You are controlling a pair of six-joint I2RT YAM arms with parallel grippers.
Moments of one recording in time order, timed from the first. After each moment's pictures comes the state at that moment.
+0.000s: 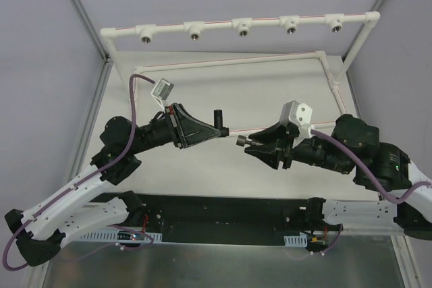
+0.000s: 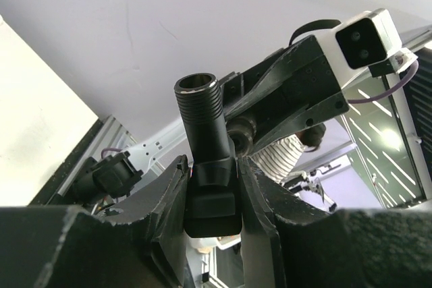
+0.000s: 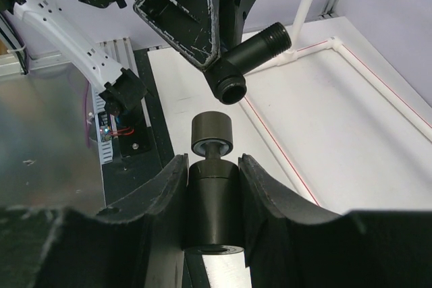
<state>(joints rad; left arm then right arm) -0.83 0.77 0.85 0.19 0.46 -1.18 1.31 0.85 1.42 -0.69 0.06 -0.04</state>
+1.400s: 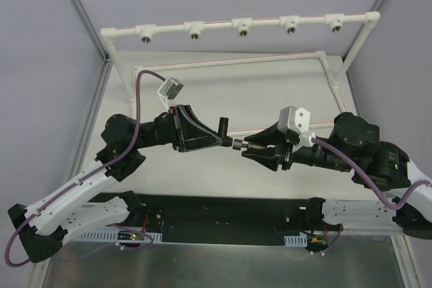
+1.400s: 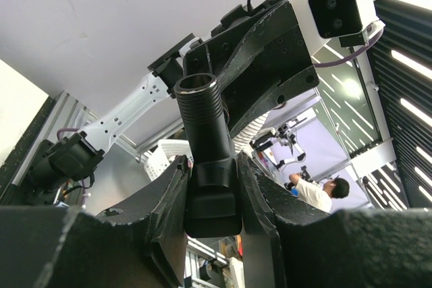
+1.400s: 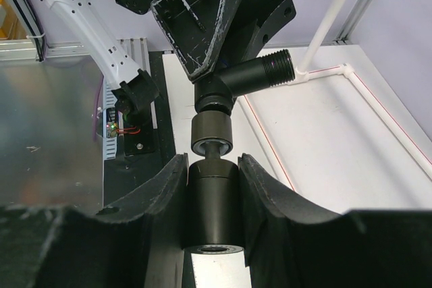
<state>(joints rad) -0.83 0.83 0.88 0.33 0.65 -1.28 1.31 0.88 1.45 -0.68 -0.04 -0.13</state>
